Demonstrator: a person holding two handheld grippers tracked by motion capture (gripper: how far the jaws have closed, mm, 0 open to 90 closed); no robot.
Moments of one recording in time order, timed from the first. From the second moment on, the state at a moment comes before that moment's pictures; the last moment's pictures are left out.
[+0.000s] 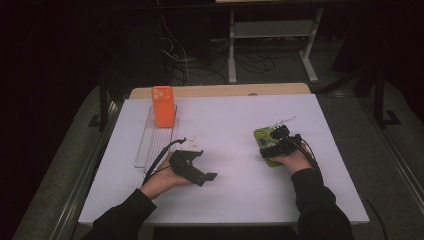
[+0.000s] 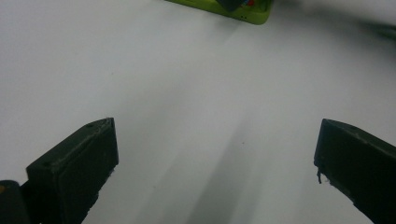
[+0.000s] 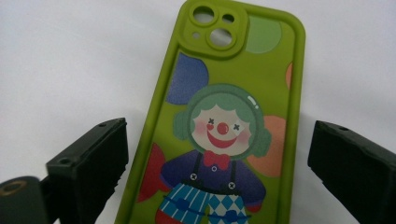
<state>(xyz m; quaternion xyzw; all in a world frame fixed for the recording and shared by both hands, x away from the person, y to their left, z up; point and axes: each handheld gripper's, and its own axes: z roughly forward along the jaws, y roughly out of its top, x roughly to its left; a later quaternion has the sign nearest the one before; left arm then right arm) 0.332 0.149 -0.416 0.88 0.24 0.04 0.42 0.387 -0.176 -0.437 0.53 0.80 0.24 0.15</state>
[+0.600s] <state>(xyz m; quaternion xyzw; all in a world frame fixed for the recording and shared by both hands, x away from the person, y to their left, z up) 0.332 0.148 -0.417 0.88 0.24 0.04 0.41 0.387 -0.176 -0.441 0.54 0.80 0.22 0.13</state>
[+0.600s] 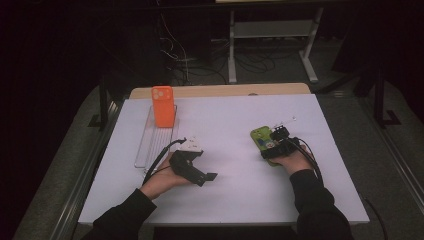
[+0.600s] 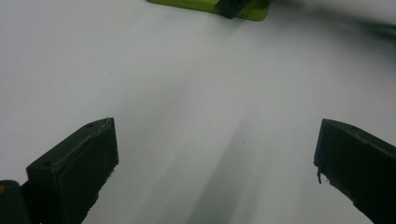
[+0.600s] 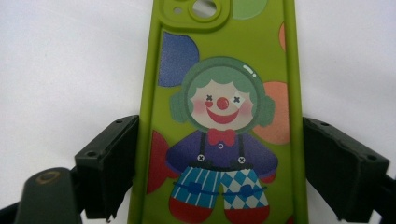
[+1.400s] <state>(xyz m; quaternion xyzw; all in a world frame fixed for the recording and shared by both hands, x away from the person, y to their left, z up) 0.340 0.146 -0.407 0.87 0.24 0.04 0.42 0.386 -0.184 -0.412 0.47 0.83 0.26 0.12</state>
